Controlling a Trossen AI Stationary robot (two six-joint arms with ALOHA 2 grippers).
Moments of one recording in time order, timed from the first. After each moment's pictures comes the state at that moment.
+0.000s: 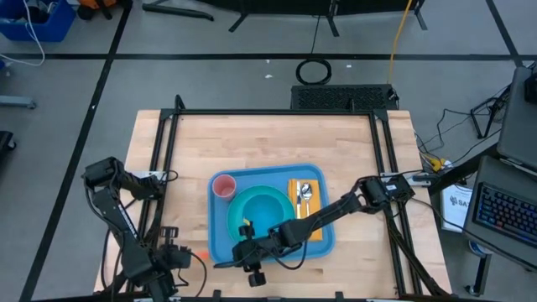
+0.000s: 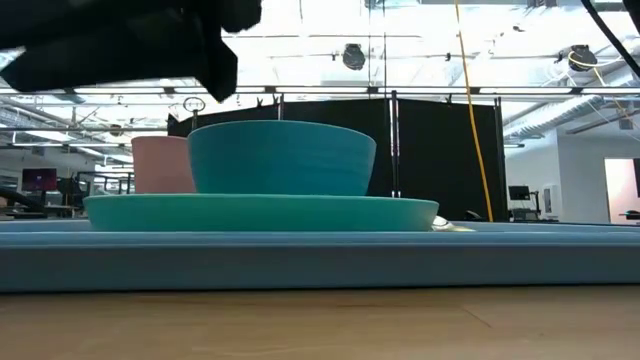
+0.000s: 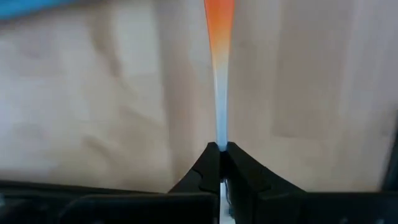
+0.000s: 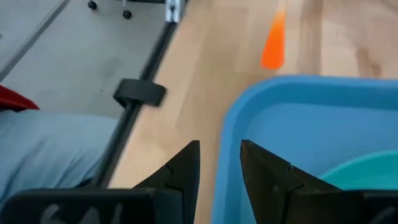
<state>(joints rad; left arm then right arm) -1.09 1.70 1.22 -1.22 -0.03 -1.06 0.43 2.31 1.88 -0.25 0.03 0.21</state>
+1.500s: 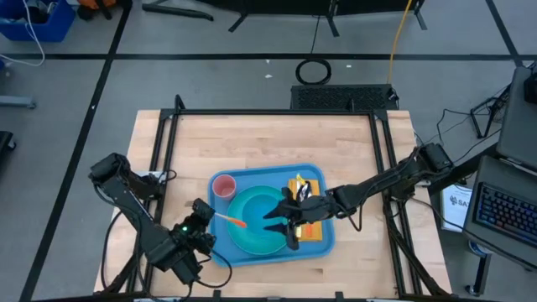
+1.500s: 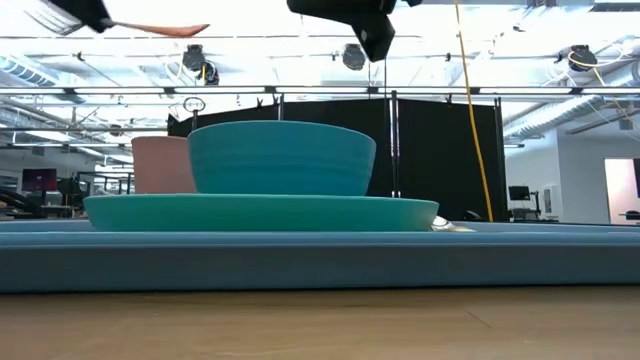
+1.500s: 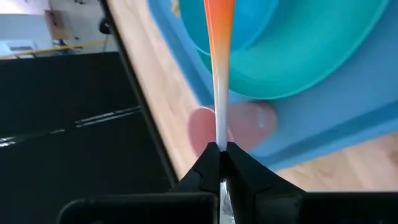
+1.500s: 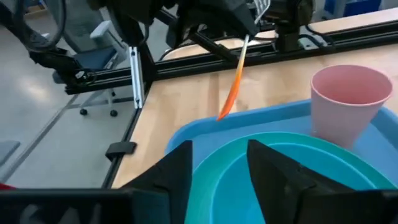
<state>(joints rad) -0.85 1.70 1.41 -1.54 -0.81 -0.33 0.36 1.65 1.04 0.26 0.18 0.33</state>
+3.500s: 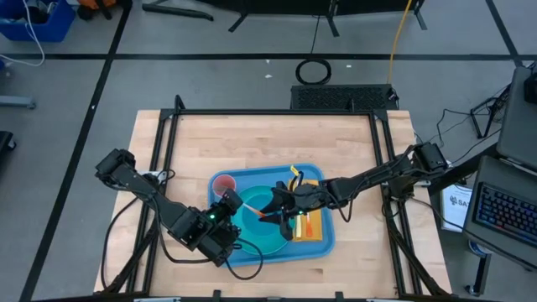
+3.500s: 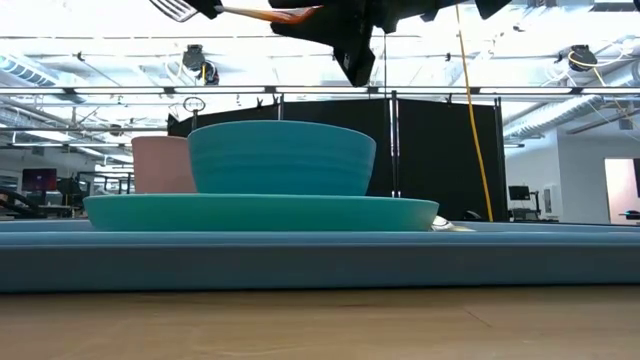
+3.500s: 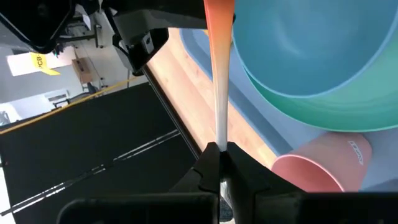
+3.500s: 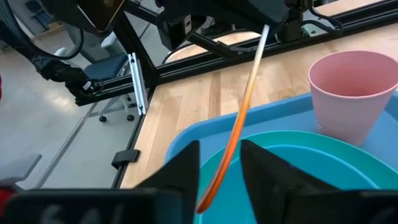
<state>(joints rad) -0.61 1.70 1.52 -1.22 -0.89 0.36 0.26 1.68 1.05 0.30 0.03 0.40</state>
